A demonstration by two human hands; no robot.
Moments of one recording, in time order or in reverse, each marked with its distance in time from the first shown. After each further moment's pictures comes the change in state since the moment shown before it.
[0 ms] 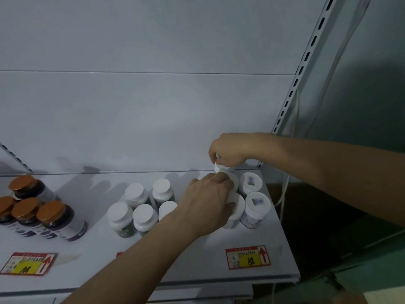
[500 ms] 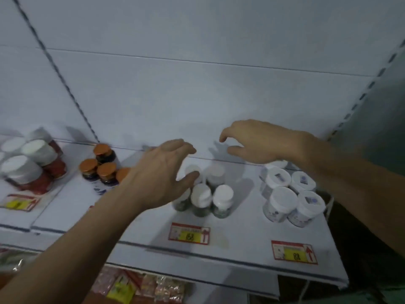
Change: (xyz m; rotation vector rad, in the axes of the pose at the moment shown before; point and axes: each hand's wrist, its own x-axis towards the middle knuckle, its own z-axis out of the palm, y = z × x) left_hand -0.130 -0.118 -0.084 0.040 0.145 -0.256; right_hand -0.026 -0.097 -0.046 0.067 0.222 -0.114
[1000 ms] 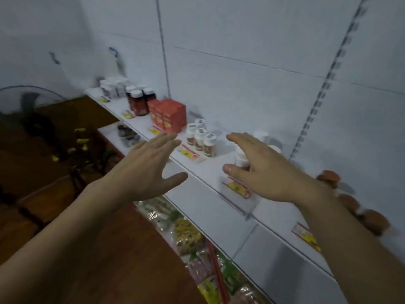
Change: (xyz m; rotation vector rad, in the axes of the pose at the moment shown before) left_hand -0.369 -0.297 -0.155 0.198 0.038 -0.657; right_hand 0.136 -0.461 -0.016 0.421 0.232 -0.559
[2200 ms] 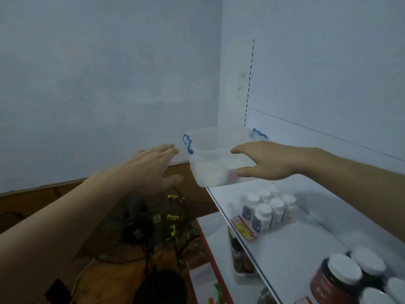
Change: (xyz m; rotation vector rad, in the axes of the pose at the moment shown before) left_hand 0.253 -0.750 -0.126 0.228 -0.070 -0.503; right_hand 0.875 -0.266 0.157 -0.417 -0.297 -0.502
